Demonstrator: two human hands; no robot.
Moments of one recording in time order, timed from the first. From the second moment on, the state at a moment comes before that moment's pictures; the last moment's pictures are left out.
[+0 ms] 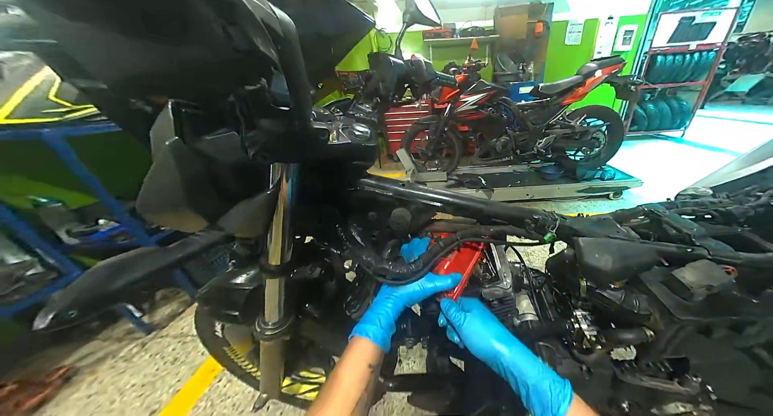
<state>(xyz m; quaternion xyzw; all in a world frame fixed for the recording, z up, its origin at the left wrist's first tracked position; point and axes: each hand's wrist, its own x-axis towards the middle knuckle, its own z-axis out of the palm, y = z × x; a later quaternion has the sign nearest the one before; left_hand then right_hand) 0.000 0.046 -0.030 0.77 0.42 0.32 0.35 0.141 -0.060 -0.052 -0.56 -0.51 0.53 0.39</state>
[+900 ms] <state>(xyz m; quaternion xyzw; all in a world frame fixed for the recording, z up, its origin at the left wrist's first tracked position) 0.004 0.007 -0.014 0.79 0.47 0.26 0.31 0.131 -0.086 -0.067 -0.53 -0.45 0.54 0.47</state>
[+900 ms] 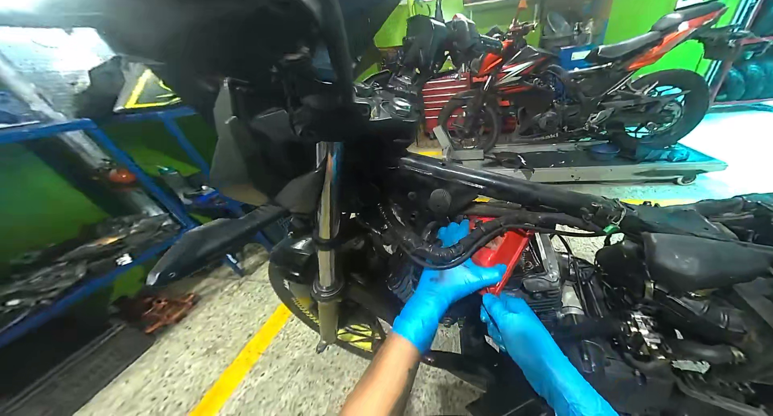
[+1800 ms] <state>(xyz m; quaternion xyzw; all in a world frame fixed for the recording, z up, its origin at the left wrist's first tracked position) -0.002 0.022 -0.009 0.73 0.45 0.29 0.42 0.133 -0.074 -0.060 -0.54 -0.54 0.50 0.42</state>
